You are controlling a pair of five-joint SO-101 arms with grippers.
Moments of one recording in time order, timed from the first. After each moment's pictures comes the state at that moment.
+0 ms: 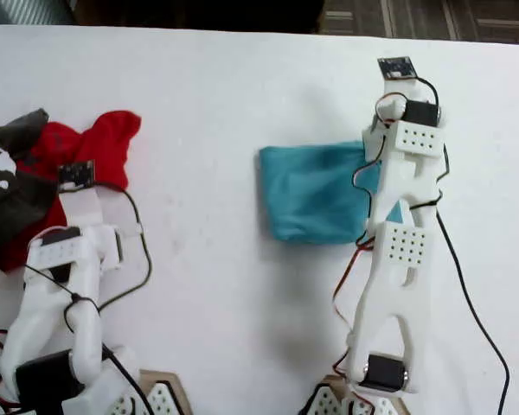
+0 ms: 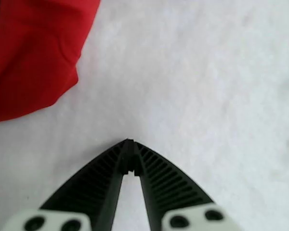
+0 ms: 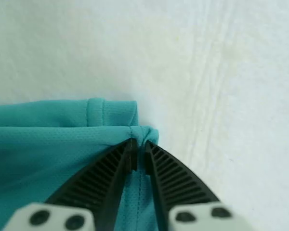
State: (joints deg) left arm -24.8 -19.4 60.5 41.5 -2.3; right arm 7.6 73.4 -84.7 92.1 17.8
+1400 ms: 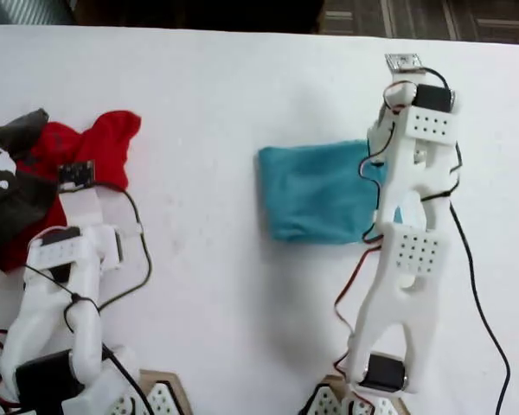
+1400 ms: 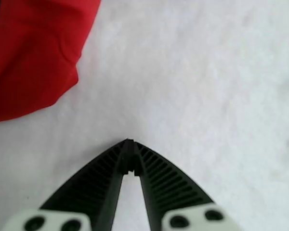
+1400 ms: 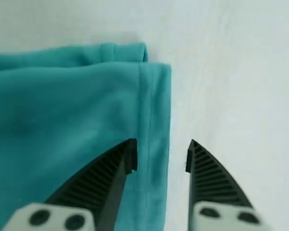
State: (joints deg) left arm -24.8 -19.4 60.5 41.5 -2.3; right arm 7.6 52.7 -60.9 100.0 15.6
